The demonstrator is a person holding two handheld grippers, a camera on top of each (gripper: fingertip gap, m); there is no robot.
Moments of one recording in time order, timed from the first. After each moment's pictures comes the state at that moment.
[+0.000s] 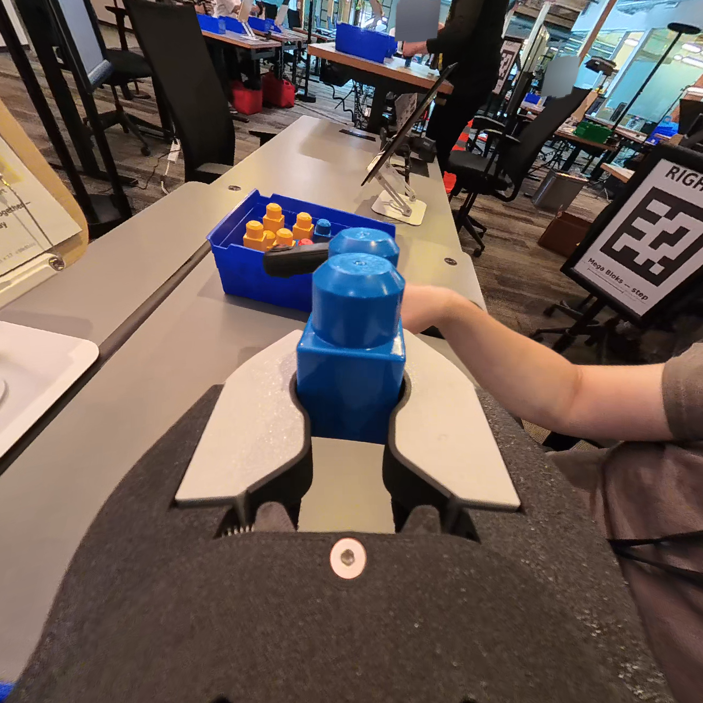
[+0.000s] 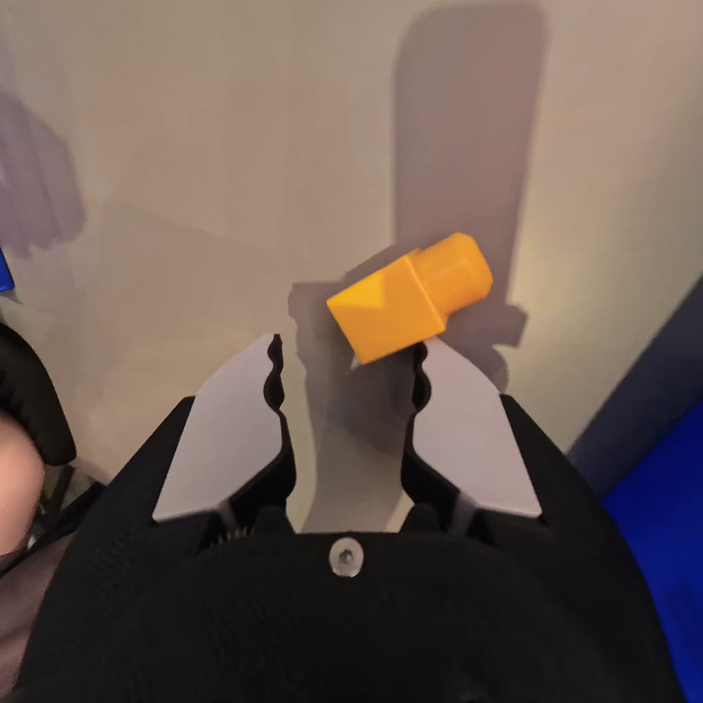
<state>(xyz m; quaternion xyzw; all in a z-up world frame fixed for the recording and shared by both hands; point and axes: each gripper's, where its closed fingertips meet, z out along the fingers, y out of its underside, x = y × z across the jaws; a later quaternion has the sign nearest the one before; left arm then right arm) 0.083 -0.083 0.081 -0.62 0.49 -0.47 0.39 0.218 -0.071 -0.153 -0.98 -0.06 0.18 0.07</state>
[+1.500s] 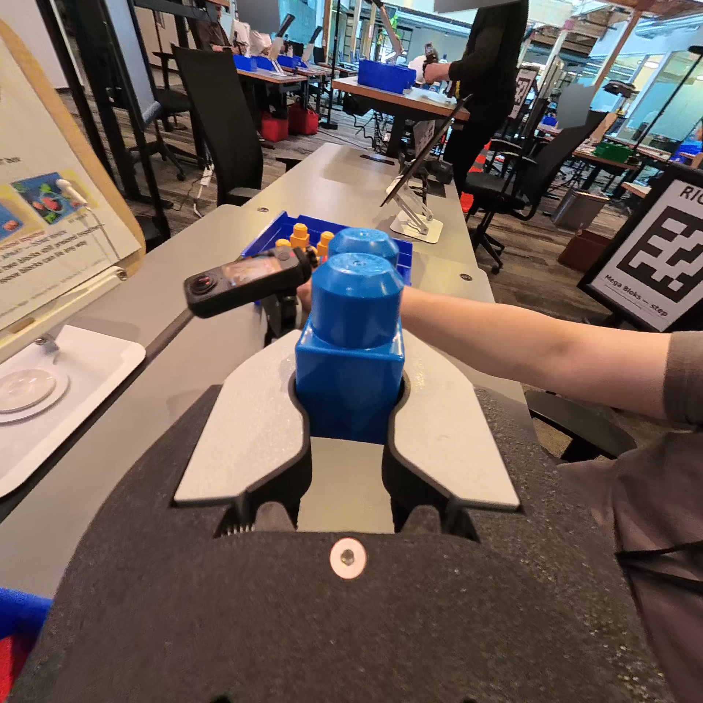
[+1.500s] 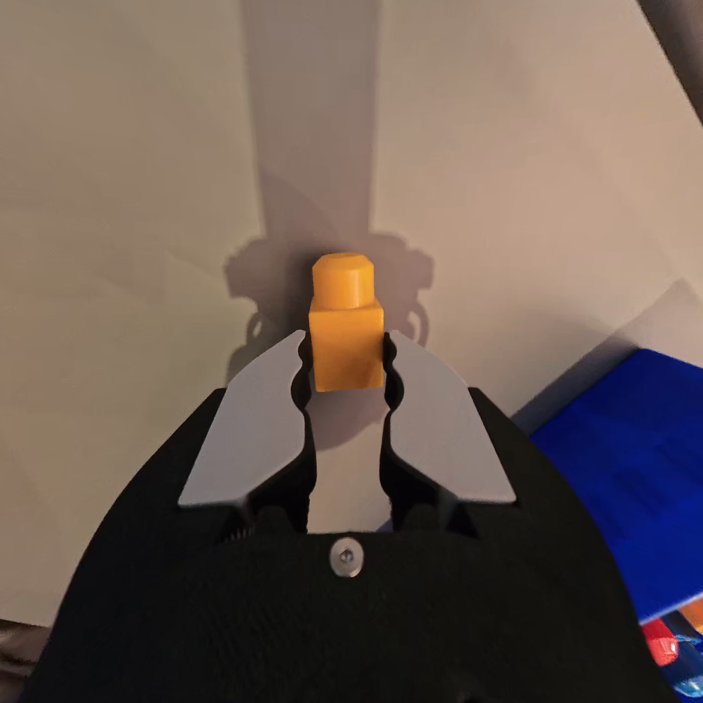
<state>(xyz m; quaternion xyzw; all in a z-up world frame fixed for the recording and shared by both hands) 0.056 -0.068 0.098 -0.62 0.47 -0.46 0.43 0.210 0.028 -0.147 -0.95 -0.29 -0.01 0.07</state>
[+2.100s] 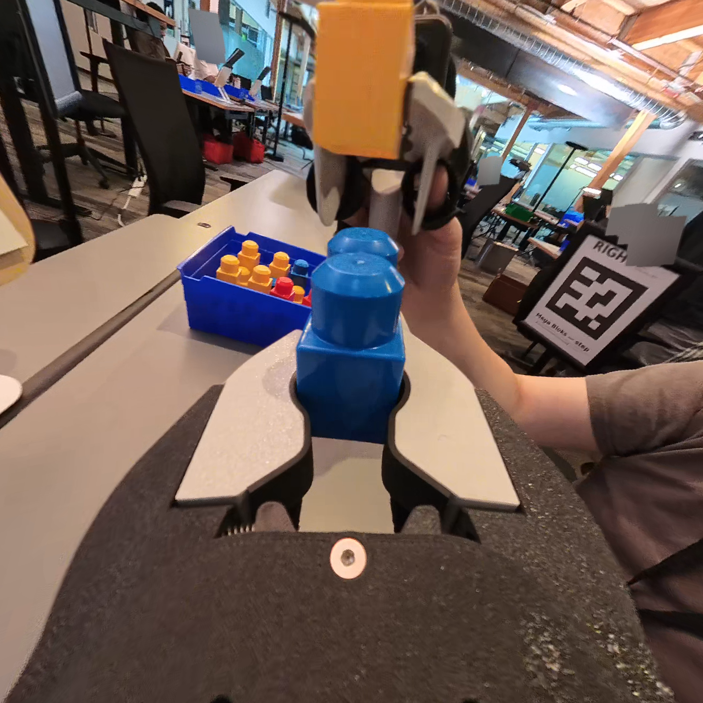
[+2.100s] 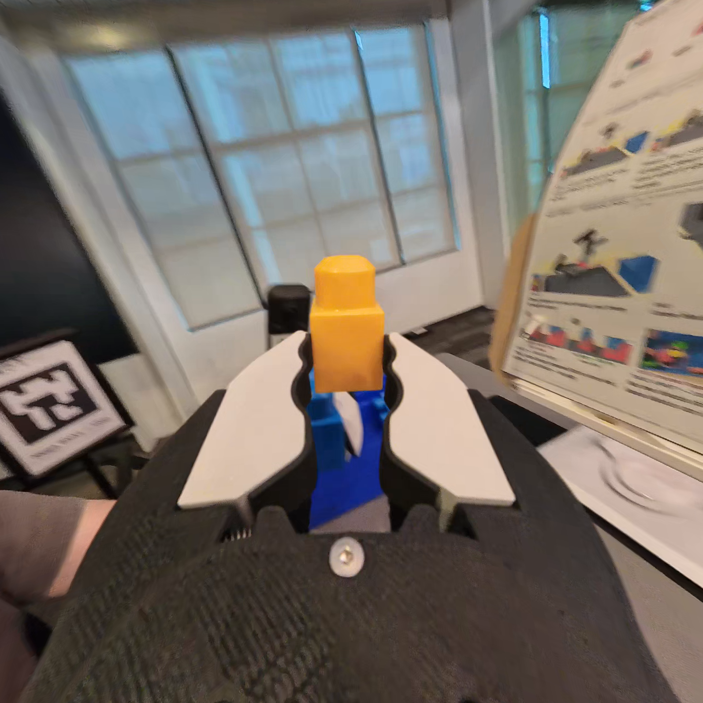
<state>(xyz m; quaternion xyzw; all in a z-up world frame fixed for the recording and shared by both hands) 0.112 -0.069 0.077 -0.58 0.45 -0.56 0.39 0.138 -0.037 0.167 -0.55 -0.26 0.52 0.60</state>
